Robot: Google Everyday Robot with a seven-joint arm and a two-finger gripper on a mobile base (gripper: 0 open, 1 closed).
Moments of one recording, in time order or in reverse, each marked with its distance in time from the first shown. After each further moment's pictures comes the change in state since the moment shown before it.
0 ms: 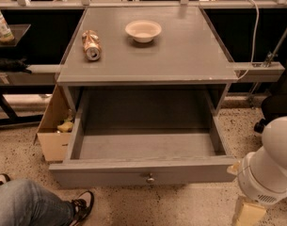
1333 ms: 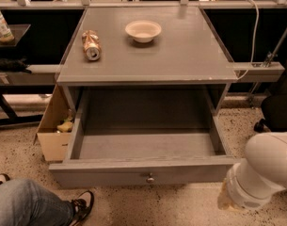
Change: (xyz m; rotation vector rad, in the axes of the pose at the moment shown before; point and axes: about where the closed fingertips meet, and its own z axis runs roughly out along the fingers) arm -0.002 0.003 0.062 -0.057 -0.016 -0.060
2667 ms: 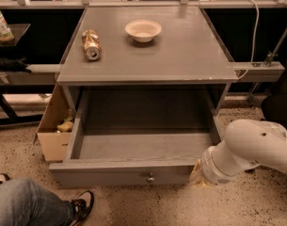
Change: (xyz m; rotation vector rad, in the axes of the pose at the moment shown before) arm -0.068 -0.062 0.034 0.047 -0.196 -0.158
